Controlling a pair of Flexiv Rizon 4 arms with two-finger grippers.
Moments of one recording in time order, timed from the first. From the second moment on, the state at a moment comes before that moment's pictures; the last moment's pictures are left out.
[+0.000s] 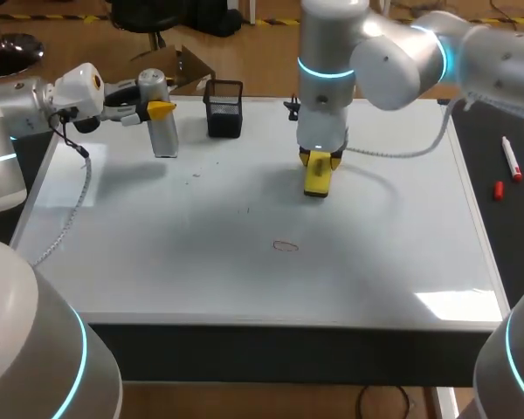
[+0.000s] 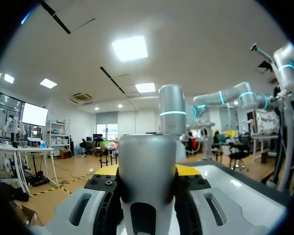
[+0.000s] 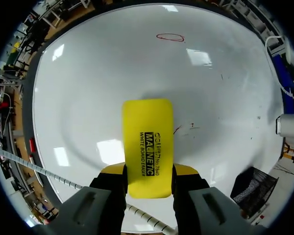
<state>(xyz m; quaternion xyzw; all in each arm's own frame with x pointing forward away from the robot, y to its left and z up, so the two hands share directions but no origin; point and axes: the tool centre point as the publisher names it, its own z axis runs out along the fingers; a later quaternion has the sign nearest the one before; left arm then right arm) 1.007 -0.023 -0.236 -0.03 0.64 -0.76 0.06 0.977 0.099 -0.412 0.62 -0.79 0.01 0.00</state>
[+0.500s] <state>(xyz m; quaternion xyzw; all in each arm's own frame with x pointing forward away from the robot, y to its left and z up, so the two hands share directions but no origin) 1.007 -0.023 -0.236 -0.03 0.64 -0.76 0.06 0.987 0.069 -0.398 0.61 -0.79 0.02 0.00</state>
